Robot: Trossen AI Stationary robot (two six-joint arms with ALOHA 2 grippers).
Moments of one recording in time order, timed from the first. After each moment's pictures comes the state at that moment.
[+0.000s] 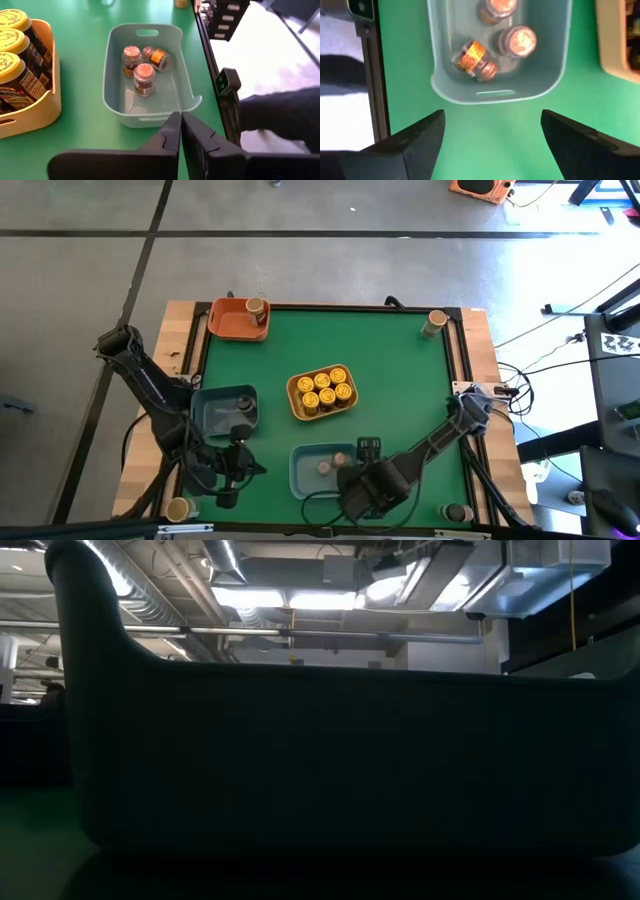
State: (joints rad) left arm -0.88 1.35 0.94 -0.33 -0.61 -0.65; right arm 0.65 2.20 2.27 -1.57 0.15 0.60
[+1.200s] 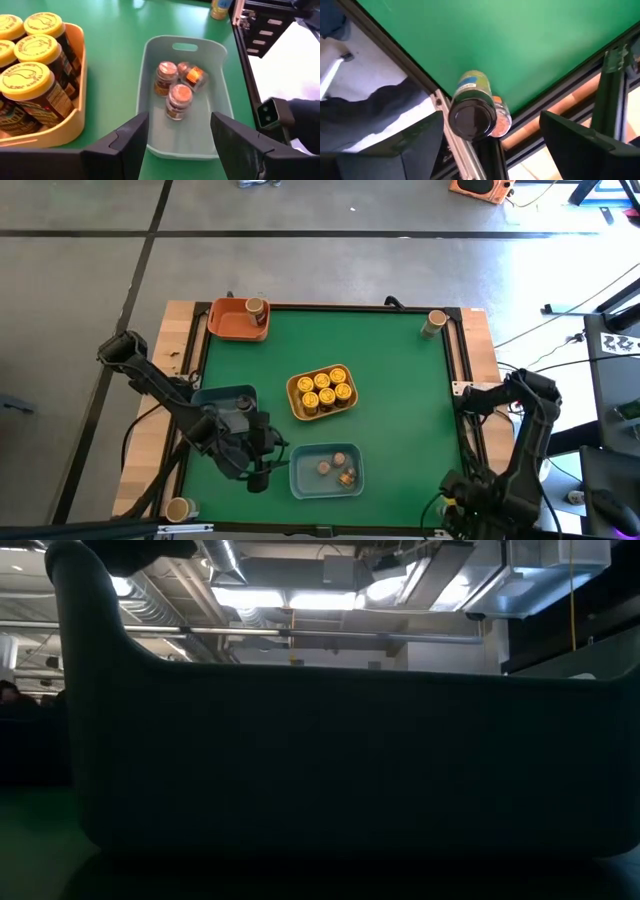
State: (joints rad) left arm -0.68 1.43 0.94 -0.22 -0.57 -0.60; right arm 1.19 1.73 1.54 -1.34 -0.04 1.88
